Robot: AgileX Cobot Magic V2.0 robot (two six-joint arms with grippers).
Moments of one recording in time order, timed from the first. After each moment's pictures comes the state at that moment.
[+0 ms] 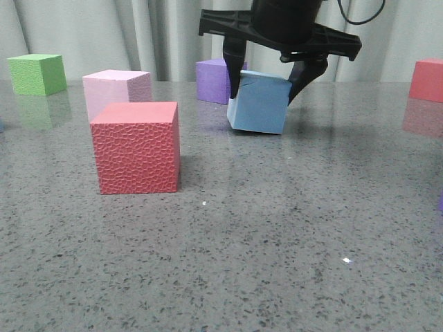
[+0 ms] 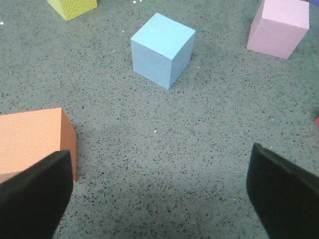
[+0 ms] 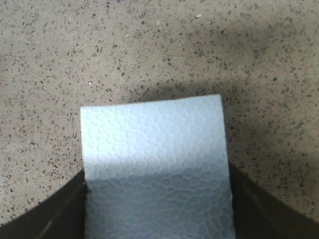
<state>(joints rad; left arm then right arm) -0.03 0.56 -0.82 0.06 0.99 -0.10 0.56 1.85 -1.58 -0.16 0.83 0.72</state>
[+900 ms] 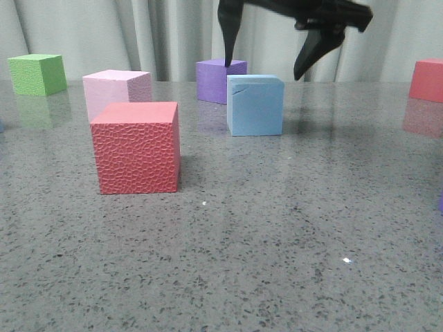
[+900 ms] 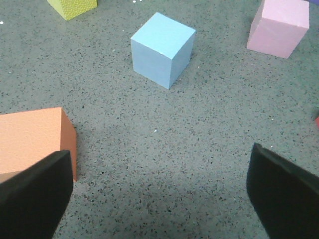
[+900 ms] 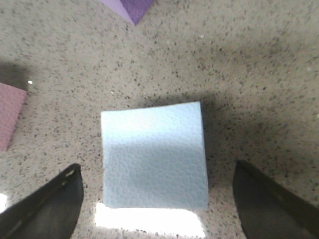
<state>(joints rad) -0.03 0.56 -0.82 0.06 0.99 -0.10 0.56 1.76 -1.58 -0.15 0.84 0.70</state>
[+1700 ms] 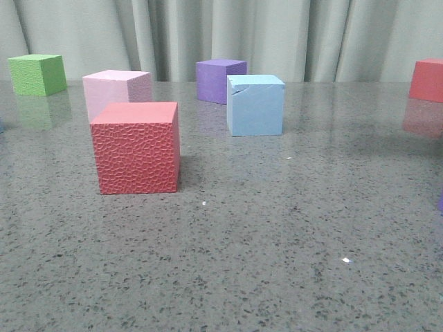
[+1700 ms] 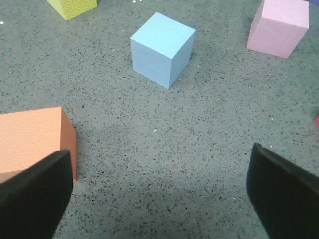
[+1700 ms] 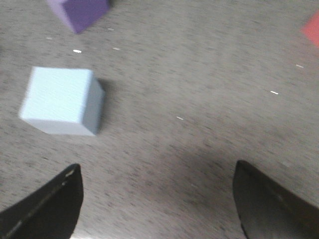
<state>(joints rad) -0.03 0.56 -0.82 0.06 0.99 -0.10 0.43 1.28 -1.28 -0.23 0.90 0.42</state>
